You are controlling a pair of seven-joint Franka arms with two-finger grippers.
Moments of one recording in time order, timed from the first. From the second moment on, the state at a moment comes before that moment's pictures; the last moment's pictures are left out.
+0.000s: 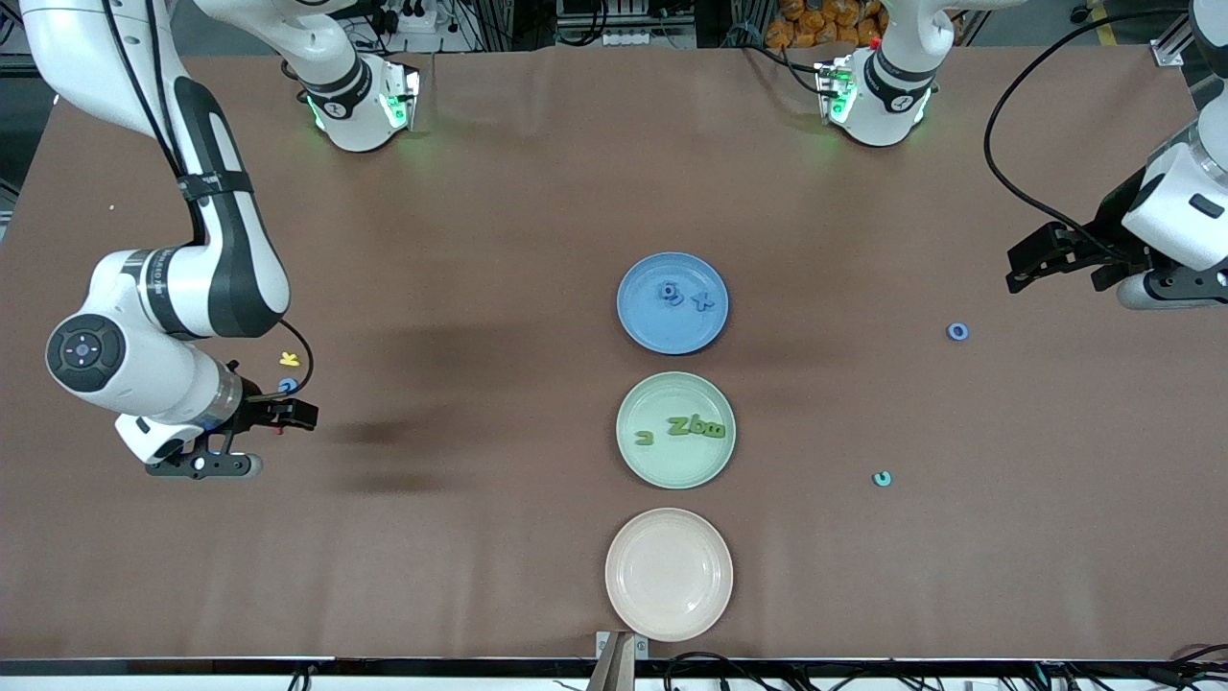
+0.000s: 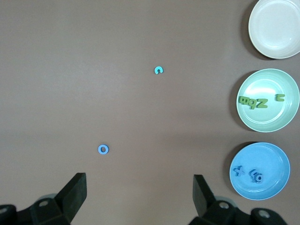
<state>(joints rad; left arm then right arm) -0.07 0.05 -0.04 -1.55 -0.02 1.65 -0.14 0.15 0.47 -0.10 -1.63 0.01 2.09 0.06</state>
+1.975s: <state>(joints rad) -0.07 0.05 -0.04 -1.55 -0.02 1.65 -0.14 0.08 0.48 -0.10 -1.64 0.01 2.09 -0.02</state>
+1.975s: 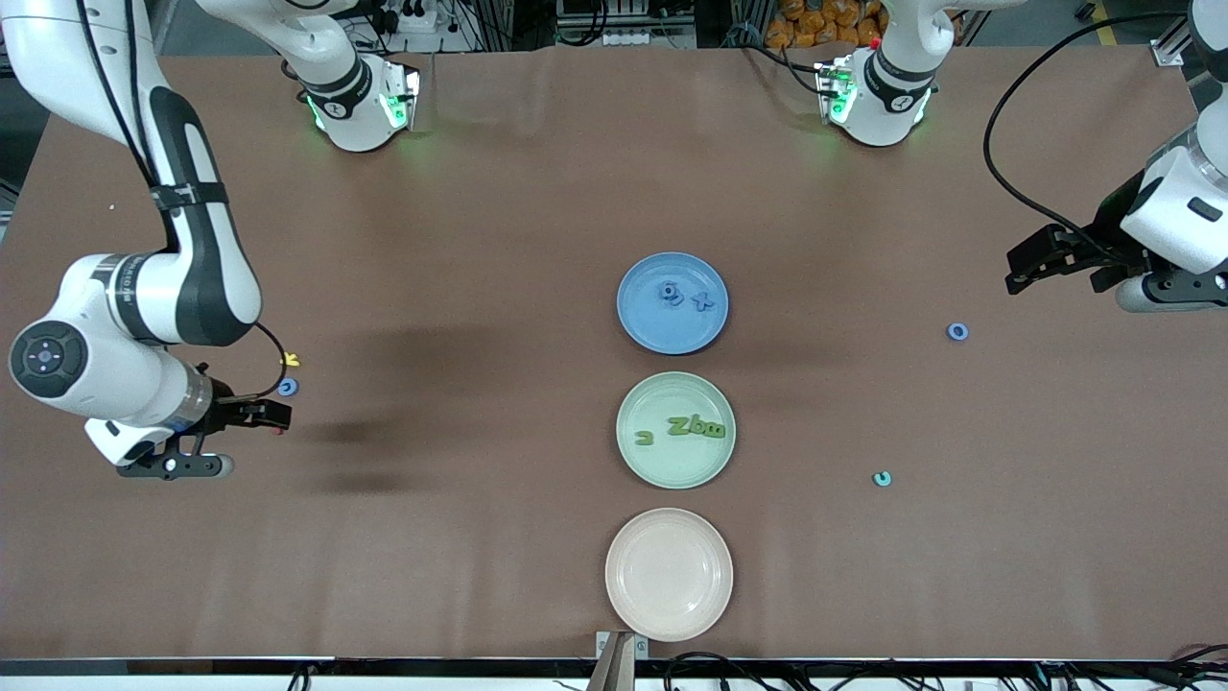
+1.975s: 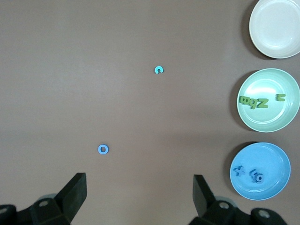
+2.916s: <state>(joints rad) -0.07 0.06 -0.04 -1.55 -0.02 1.65 -0.14 -0.03 0.48 -0.08 -2.05 0.01 2.52 -0.23</state>
